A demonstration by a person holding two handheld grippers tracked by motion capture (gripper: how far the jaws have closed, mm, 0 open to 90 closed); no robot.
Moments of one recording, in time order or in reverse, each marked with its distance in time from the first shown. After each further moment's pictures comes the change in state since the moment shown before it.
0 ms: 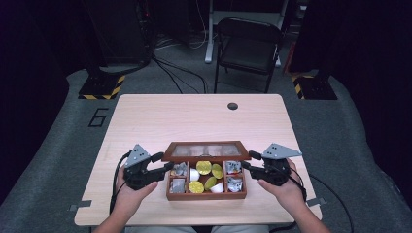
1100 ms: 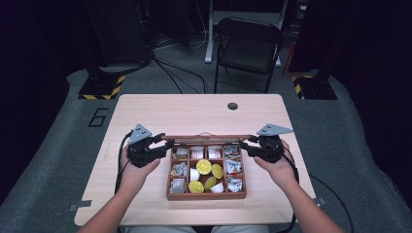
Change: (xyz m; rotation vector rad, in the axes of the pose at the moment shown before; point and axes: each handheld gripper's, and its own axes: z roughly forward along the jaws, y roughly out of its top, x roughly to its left) left arm 0.030 0.034 0.028 -0.046 0.039 -0.025; right arm -0.044 0.019 0.046 0.037 -0.040 0.046
